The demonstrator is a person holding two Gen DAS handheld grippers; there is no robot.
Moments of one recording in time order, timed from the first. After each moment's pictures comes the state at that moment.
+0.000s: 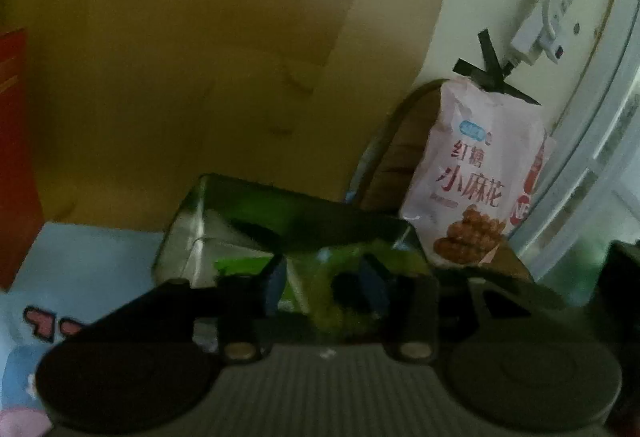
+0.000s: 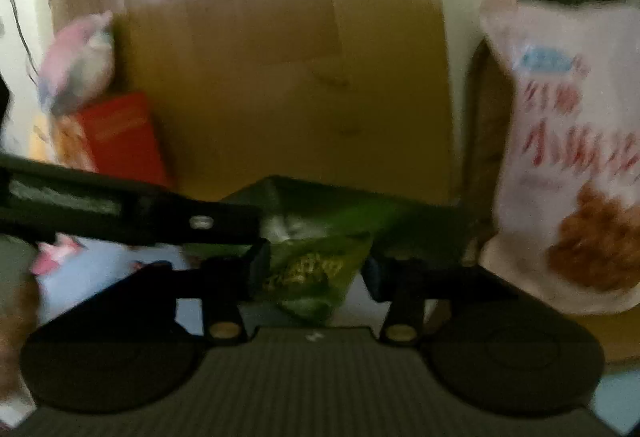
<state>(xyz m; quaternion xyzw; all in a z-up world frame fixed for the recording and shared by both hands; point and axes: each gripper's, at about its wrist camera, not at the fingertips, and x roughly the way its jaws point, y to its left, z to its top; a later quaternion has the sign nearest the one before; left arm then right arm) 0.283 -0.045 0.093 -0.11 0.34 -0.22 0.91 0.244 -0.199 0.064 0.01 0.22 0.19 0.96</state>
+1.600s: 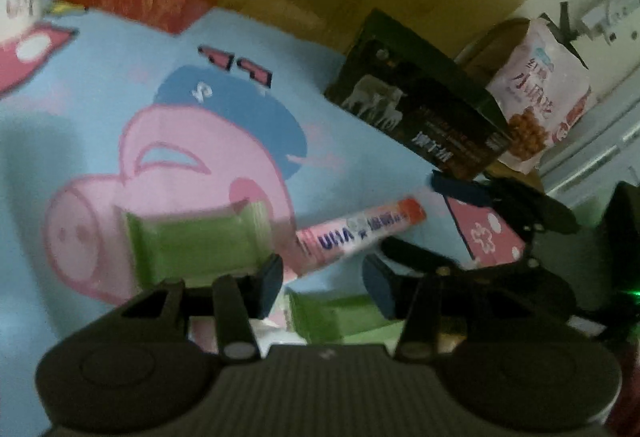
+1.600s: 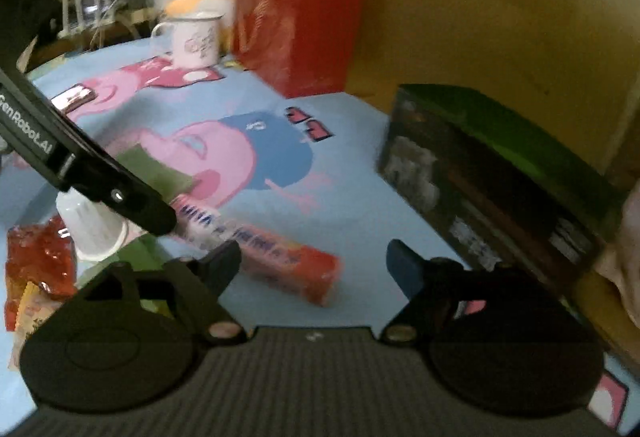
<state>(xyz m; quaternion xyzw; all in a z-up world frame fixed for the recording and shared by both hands) 0.152 0.066 0.025 -0.21 0.48 -0.15 0.84 0.162 -0.114 0.023 -0.18 0.30 0.37 0.86</state>
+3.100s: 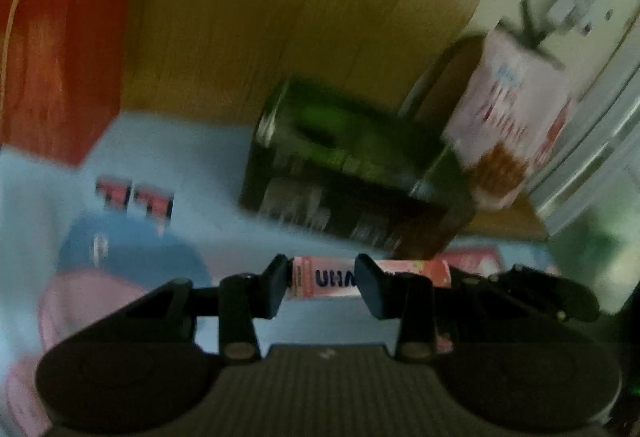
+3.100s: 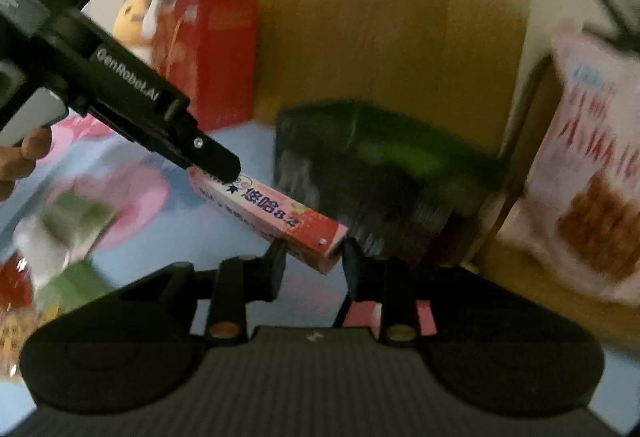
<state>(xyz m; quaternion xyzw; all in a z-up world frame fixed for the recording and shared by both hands) 0.226 -0.002 0.088 -0.13 0.41 -0.17 0.89 0.154 -0.185 0.054 -0.12 0.23 0.26 0.93</state>
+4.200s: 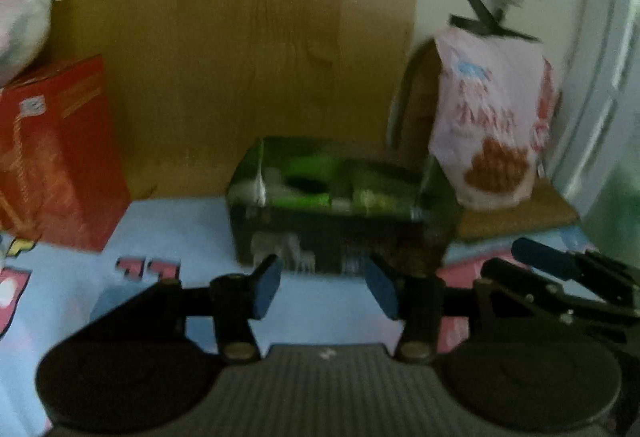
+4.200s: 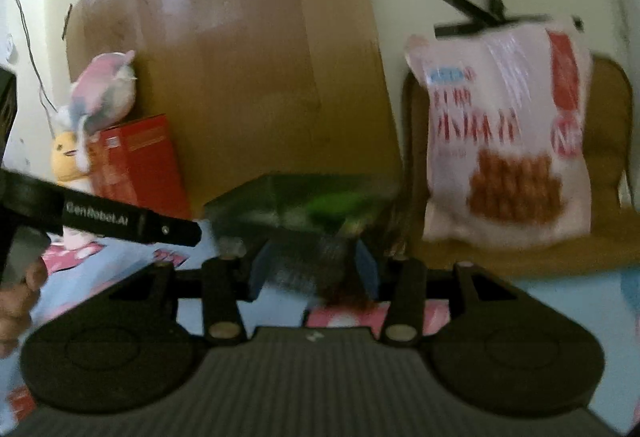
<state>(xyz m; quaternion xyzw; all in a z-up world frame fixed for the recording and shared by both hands) 0.185 -0.051 0.093 0.00 0.34 -0.13 0.93 0.111 -0.243 0.063 0.06 0.18 0.16 0.97</state>
